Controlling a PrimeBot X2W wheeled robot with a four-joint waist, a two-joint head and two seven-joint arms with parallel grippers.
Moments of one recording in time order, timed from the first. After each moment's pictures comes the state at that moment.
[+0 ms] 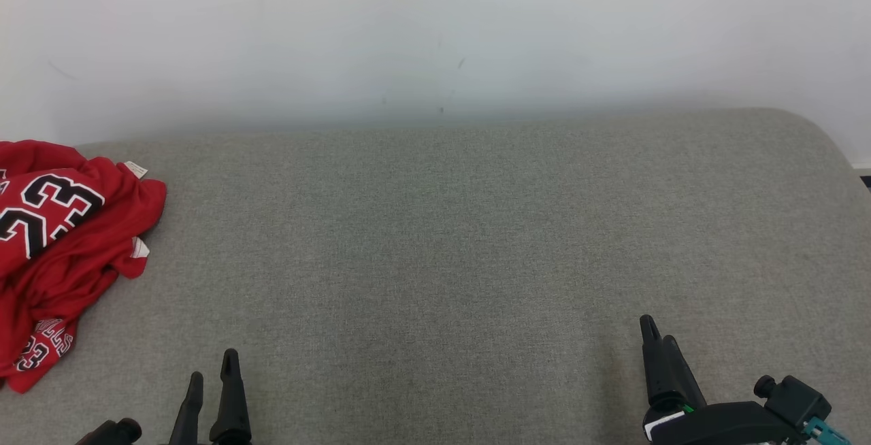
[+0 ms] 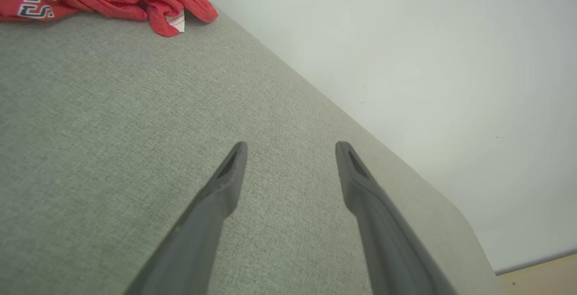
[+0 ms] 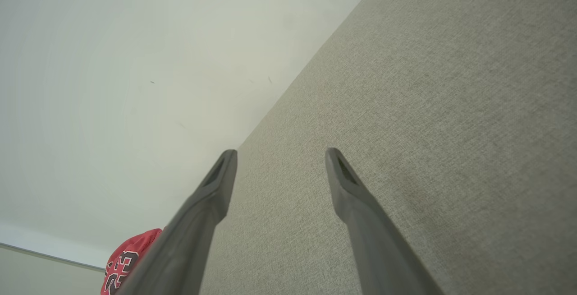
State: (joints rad) left arm 0.00 0.04 0.01 0.19 -0.77 -0.05 -0.08; right arm -0.03 -0.05 0.01 0.23 0.92 0.13 -0.09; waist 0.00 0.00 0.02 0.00
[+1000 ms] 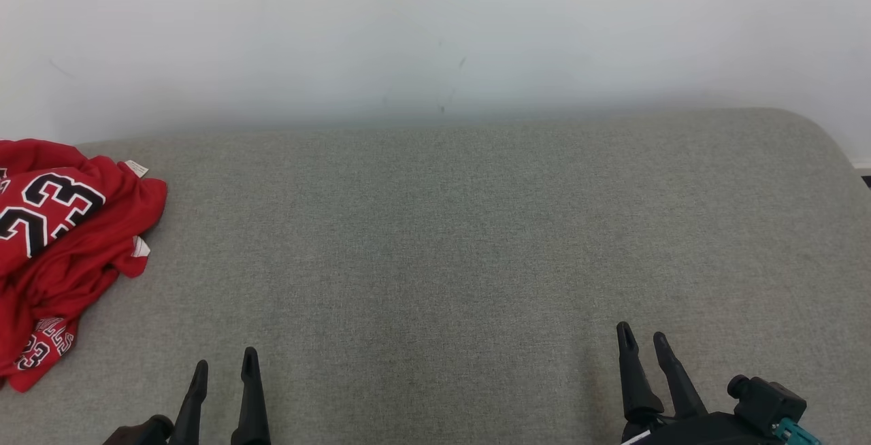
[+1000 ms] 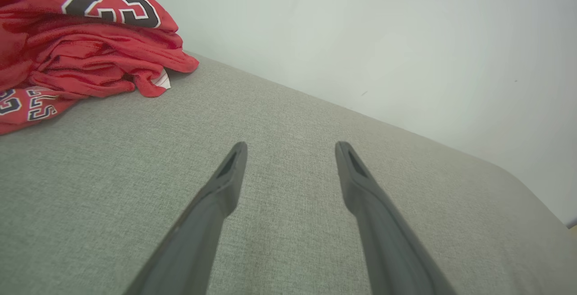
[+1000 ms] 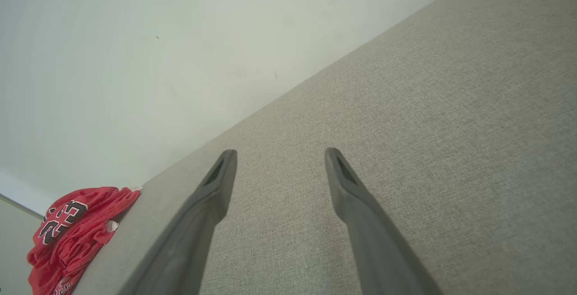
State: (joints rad) left arm 0.02 0.05 -0.02 0.16 -0.45 -0.05 -0.17; right arm -0.02 -0.05 0.06 0.24 0.60 0.13 -0.17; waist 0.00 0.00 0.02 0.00
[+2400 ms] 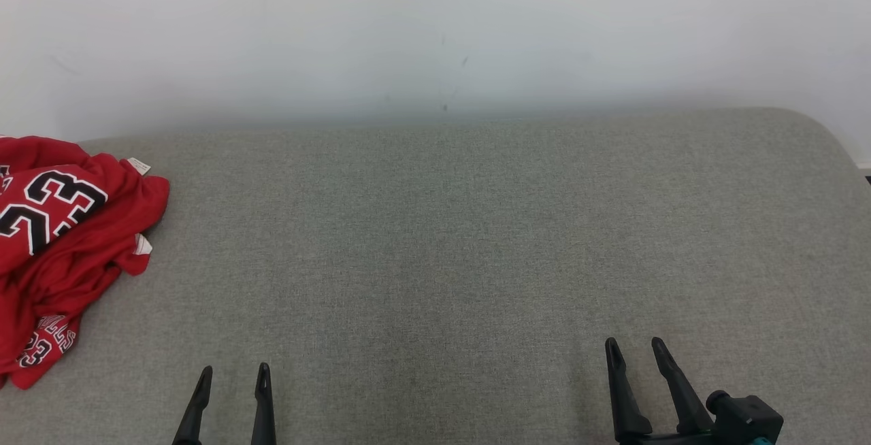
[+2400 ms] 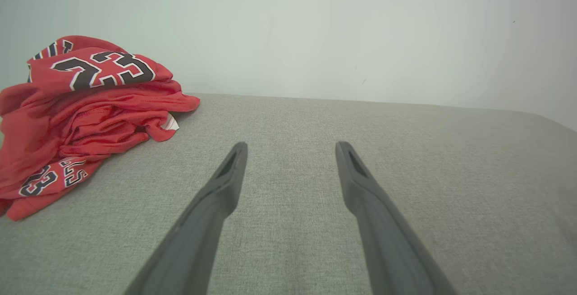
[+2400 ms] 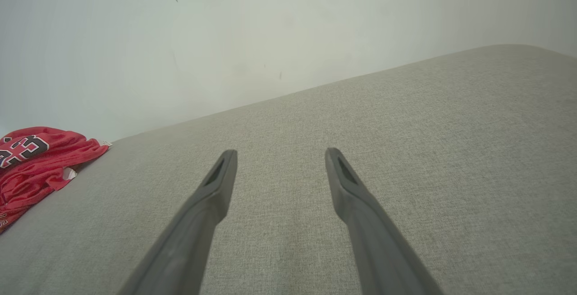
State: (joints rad) left arm 0.07 0.05 -0.02 0.14 -0.15 -0.08 -0.25; right arm 0.02 -0.05 0.07 0.24 0.29 0.13 -0.25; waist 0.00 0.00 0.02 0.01
